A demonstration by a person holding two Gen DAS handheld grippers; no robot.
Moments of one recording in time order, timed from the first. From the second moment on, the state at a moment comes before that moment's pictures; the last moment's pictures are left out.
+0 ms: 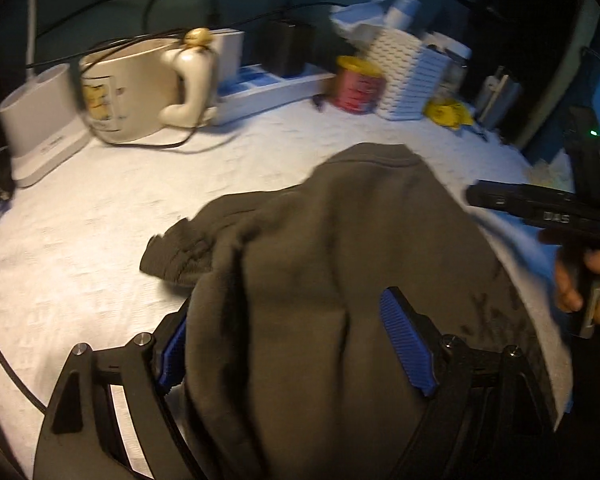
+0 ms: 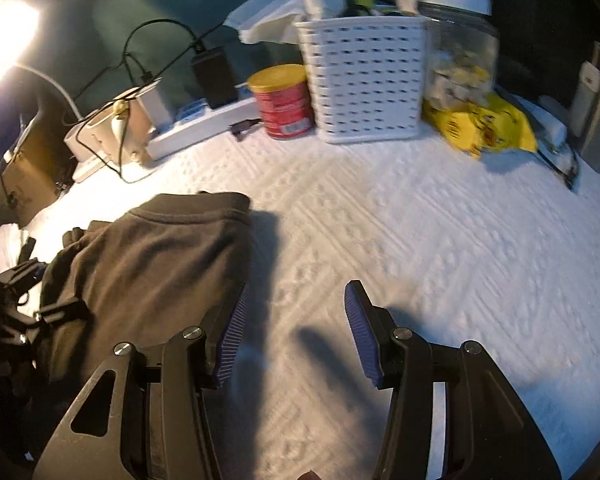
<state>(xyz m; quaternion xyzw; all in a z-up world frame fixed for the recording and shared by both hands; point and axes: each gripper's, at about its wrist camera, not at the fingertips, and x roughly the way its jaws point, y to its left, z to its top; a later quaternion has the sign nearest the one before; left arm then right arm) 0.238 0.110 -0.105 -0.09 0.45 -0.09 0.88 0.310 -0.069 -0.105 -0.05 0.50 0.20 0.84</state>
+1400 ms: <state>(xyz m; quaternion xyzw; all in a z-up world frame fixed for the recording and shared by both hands) 0.230 0.092 -0.096 -0.08 0.42 -0.07 0.90 0.274 0.011 -0.115 -0.11 0.43 0.33 0.84</state>
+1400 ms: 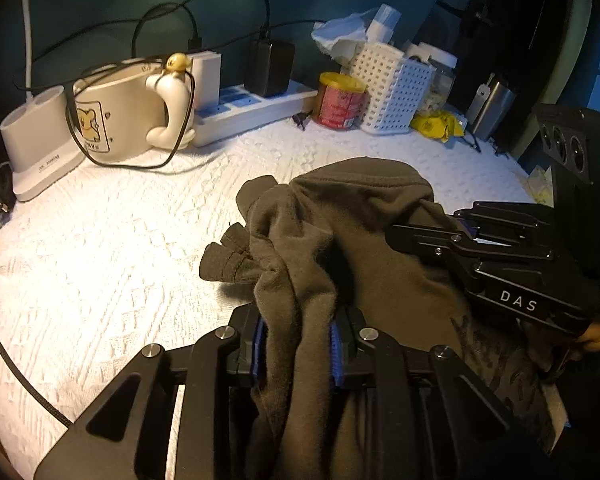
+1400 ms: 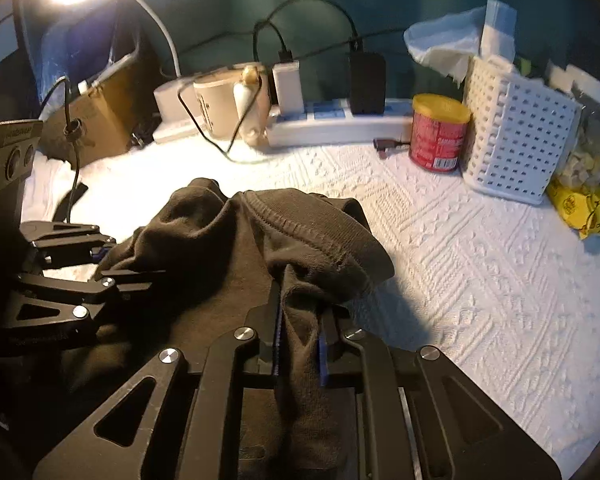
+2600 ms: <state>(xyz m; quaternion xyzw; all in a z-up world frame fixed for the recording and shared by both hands) 0.144 0.051 -0.015 -0.05 0.30 -0.08 0.95 0.170 -0.035 -0.013 -0.09 0.30 0.32 0.90</state>
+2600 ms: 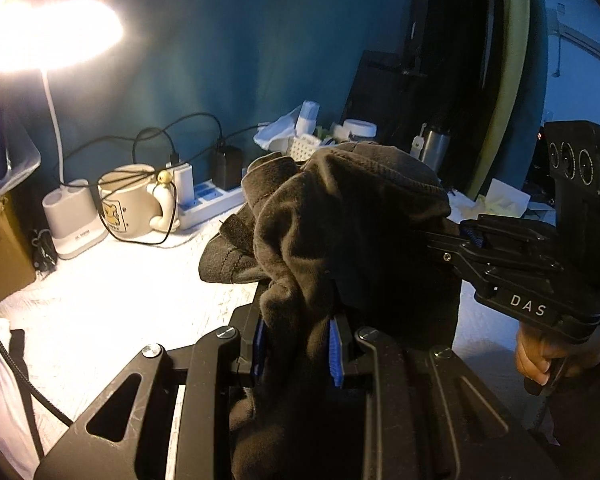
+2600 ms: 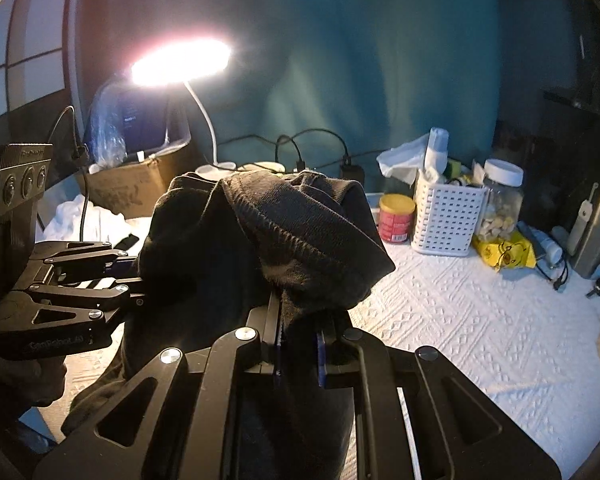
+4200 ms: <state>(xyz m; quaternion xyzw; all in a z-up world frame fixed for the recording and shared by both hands) 0.014 0.070 0.087 -0.02 0.13 -0.05 0.99 0.014 -0.010 0.127 -0.14 0.07 0.35 0.93</state>
